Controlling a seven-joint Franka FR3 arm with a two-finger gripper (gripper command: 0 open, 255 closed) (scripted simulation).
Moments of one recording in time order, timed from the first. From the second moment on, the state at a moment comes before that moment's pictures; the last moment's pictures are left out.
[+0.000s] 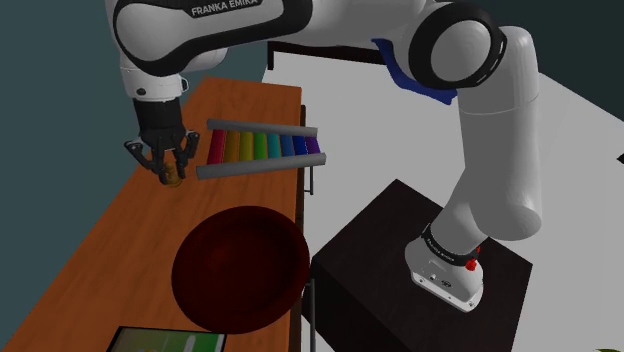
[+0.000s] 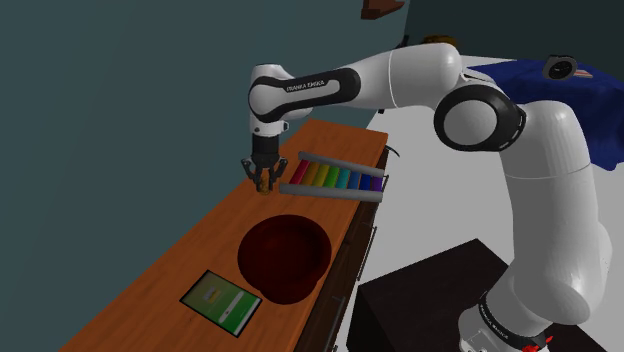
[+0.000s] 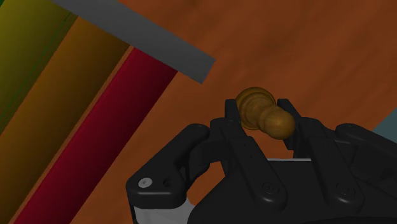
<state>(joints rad) 0.35 0.57 0.35 -1.36 0.12 1.83 0.59</state>
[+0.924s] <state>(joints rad) 0.36 0.56 0.35 -1.20 0.11 1.65 0.63</state>
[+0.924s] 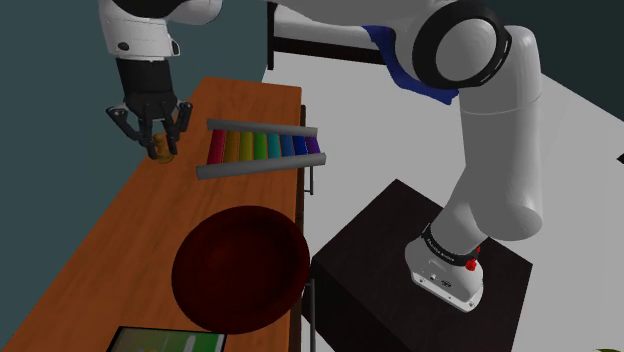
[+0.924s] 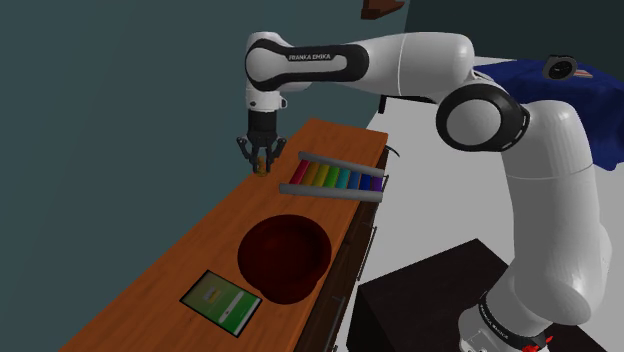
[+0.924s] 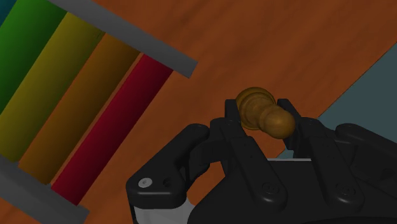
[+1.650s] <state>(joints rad) 0.39 0.61 0.36 -0.96 0.10 1.48 0.67</state>
